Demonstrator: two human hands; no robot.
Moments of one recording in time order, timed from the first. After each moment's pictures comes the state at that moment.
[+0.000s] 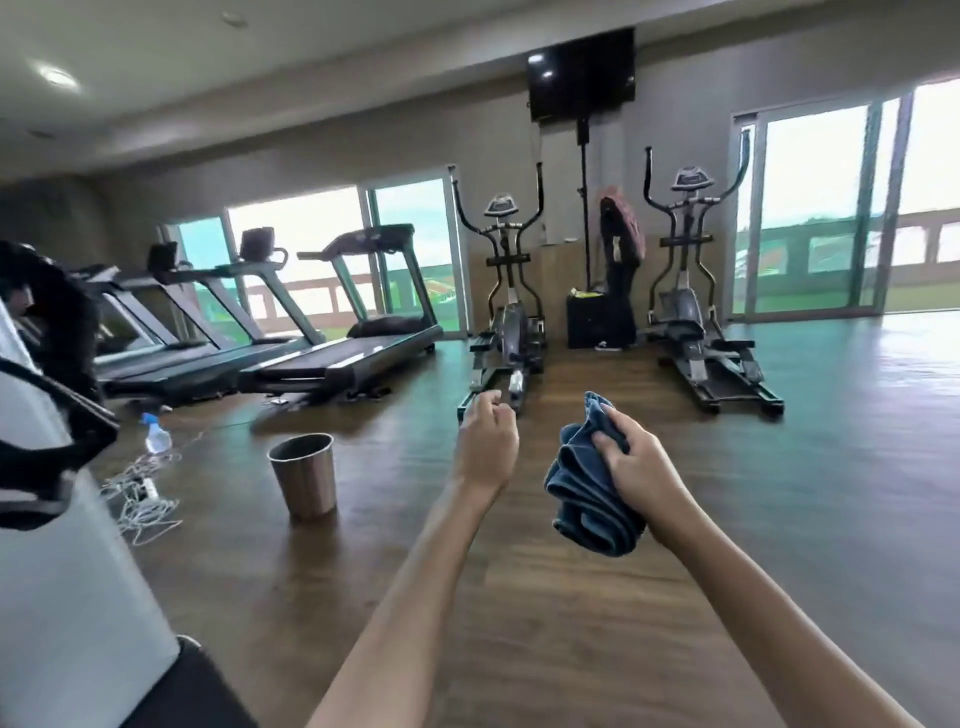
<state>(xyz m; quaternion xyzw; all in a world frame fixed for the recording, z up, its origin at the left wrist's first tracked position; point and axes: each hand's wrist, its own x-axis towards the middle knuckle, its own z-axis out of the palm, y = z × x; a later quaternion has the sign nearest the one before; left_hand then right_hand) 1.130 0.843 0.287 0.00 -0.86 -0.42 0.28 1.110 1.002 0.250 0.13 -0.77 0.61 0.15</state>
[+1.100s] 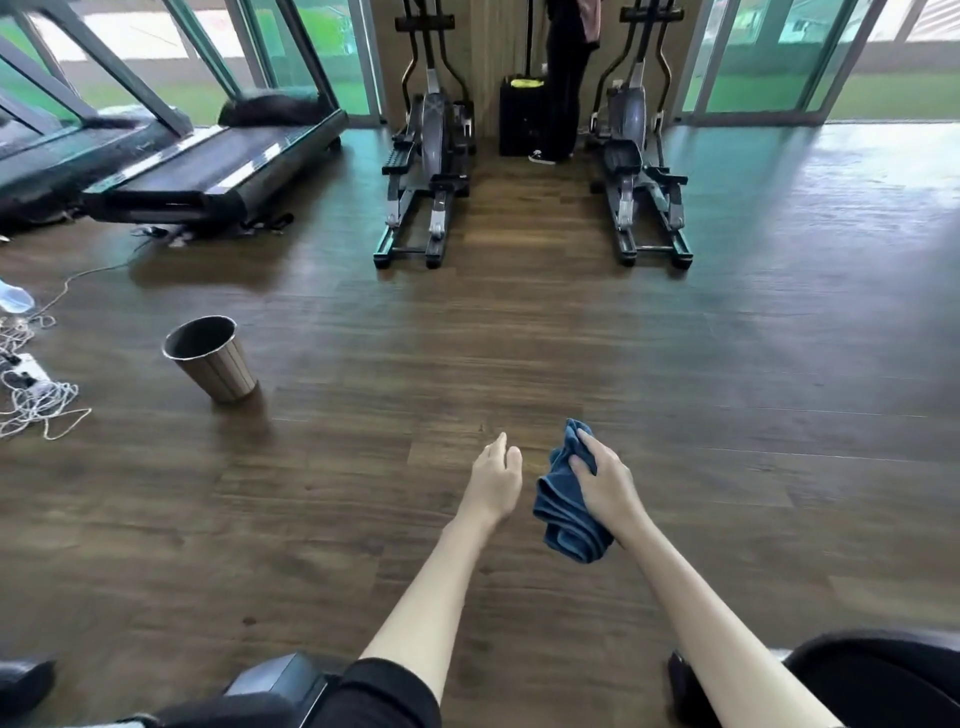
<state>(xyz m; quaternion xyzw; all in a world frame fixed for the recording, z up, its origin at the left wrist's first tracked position) 1.035 0.957 0.373 0.08 -0.85 -0.50 -0.12 1.036 1.107 0.379 -0.08 -0.86 0.50 -0.07</state>
